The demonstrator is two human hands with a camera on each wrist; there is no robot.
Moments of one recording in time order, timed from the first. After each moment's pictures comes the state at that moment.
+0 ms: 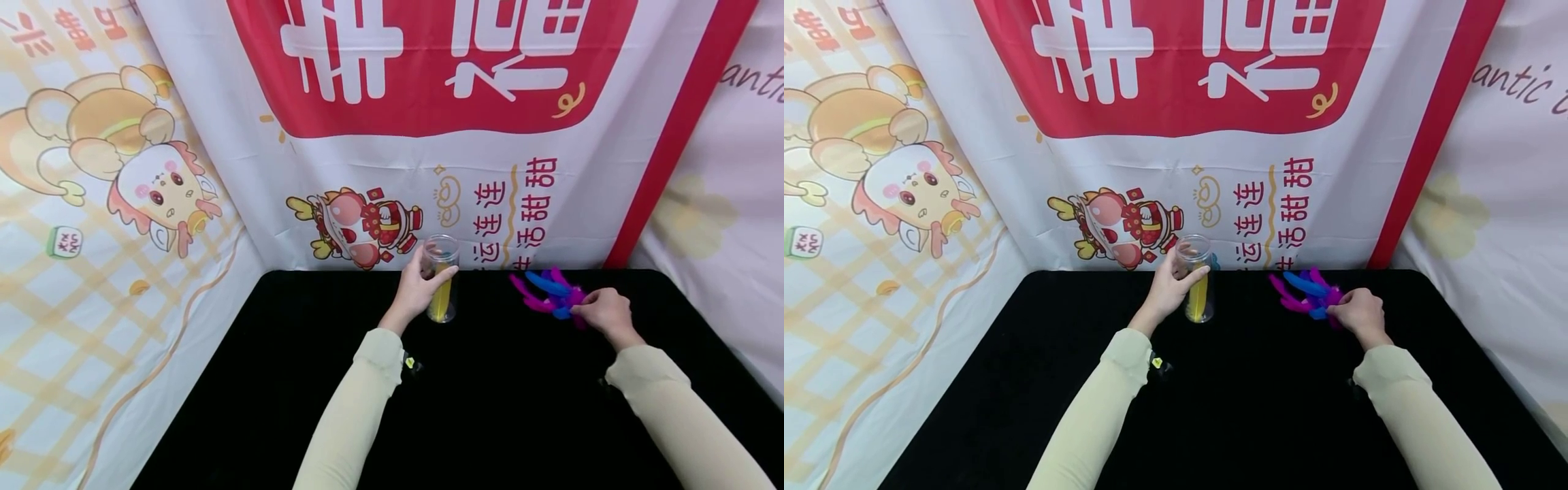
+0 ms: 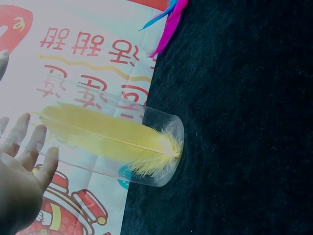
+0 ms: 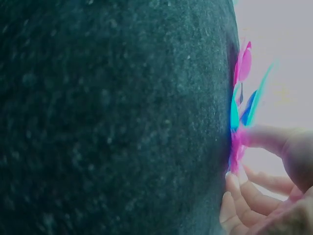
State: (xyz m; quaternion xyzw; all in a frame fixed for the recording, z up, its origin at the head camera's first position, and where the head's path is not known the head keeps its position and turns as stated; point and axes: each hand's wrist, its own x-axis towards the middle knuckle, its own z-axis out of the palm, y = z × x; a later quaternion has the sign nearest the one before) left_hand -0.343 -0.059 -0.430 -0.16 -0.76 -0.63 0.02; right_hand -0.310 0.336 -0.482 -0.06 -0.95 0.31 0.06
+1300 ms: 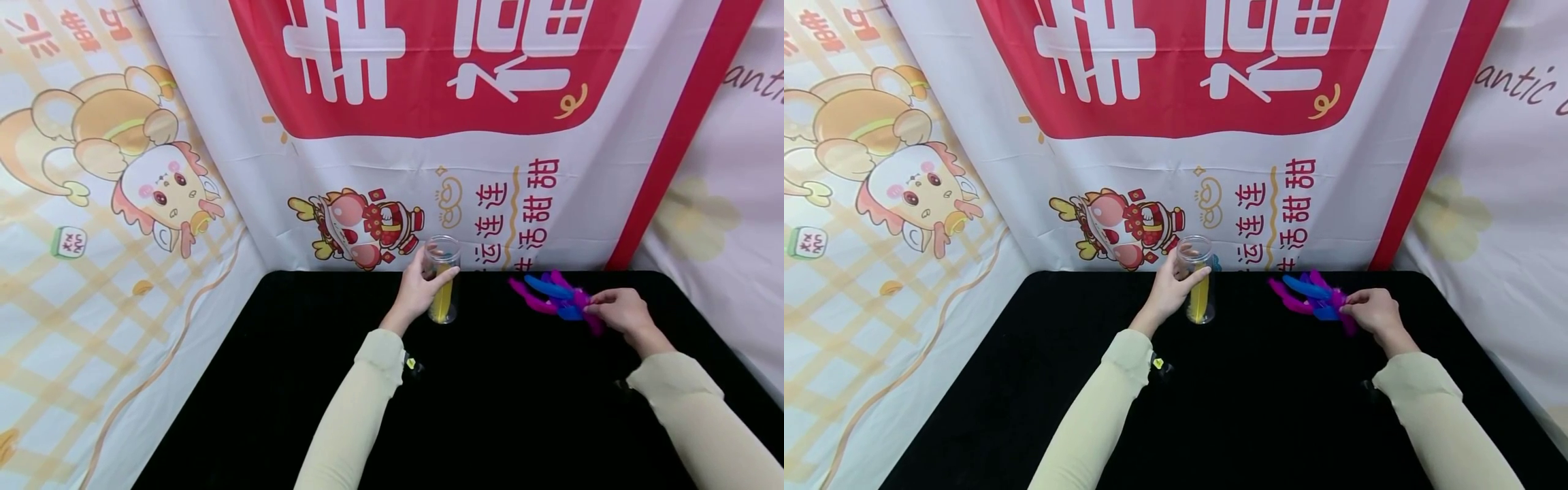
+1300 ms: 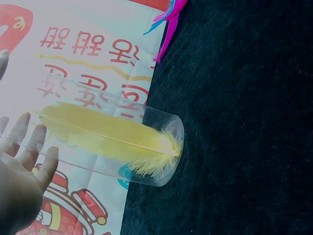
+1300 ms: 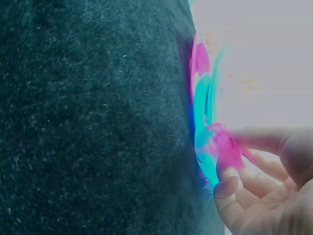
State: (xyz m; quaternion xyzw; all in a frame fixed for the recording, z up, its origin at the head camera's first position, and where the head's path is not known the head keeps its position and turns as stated) left_hand -0.341 -0.060 -0.430 -0.16 -0.76 -0.63 0.02; right_hand -0.300 0.353 -0.471 -0.04 -0.93 0.37 0.04
